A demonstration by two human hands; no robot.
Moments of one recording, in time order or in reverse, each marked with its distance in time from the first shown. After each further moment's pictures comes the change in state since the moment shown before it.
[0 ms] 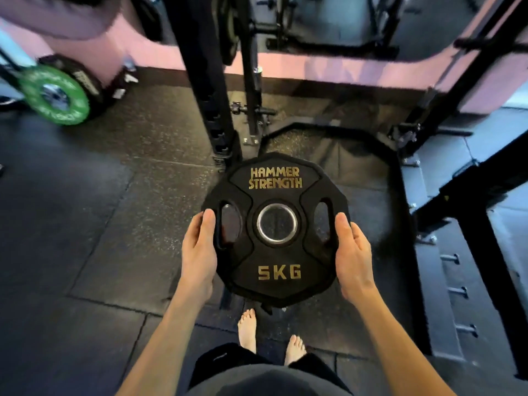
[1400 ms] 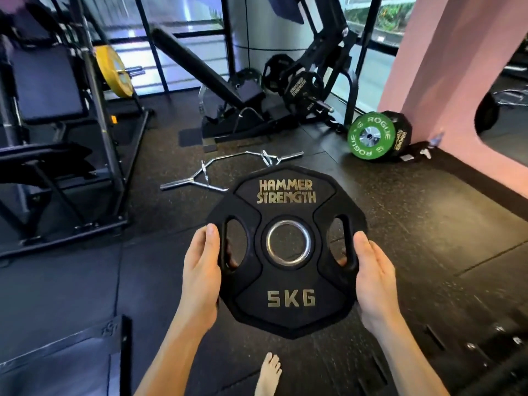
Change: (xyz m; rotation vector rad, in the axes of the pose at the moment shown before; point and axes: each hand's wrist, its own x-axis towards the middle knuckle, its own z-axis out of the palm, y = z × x) left_hand -0.178 0.055 -0.680 -0.281 0.924 0.379; right_hand -0.411 0.130 0.575 -0.294 -1.004 -0.168
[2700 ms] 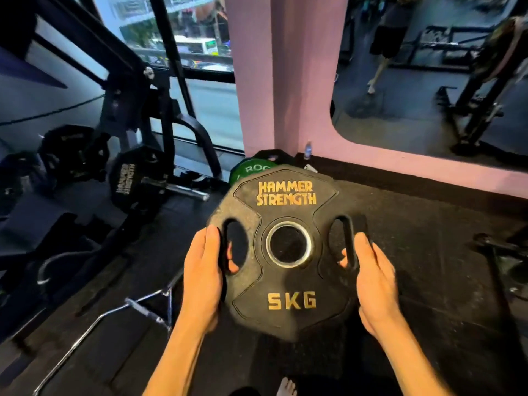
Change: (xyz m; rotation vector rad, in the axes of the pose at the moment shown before) left_hand 0.890 0.031 0.624 0.156 -0.708 0.045; right_hand 0.909 -0.121 0.075 0.272 0.787 -0.006
